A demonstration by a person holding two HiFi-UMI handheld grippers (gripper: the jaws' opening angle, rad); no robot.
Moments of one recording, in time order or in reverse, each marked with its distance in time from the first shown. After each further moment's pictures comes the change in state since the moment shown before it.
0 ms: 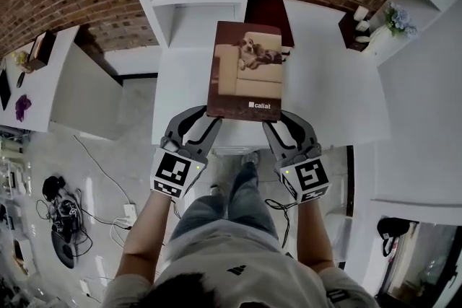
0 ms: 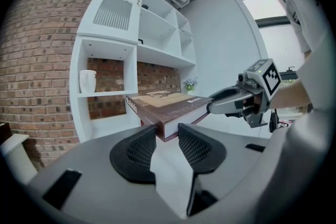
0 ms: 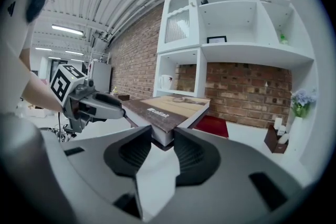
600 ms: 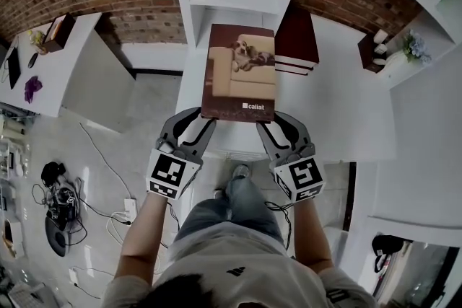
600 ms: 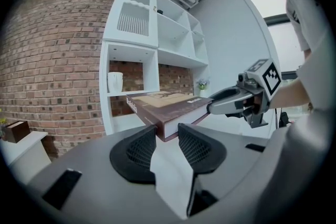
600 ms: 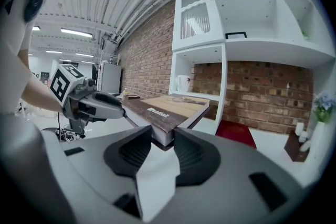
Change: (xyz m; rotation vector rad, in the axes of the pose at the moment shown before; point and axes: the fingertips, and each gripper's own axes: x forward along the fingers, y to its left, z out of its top) left arm -0.059 0.066 -0.014 -0.021 0.007 0.120; right arm 0.058 0.062 0.028 -0.027 -0.012 0.112
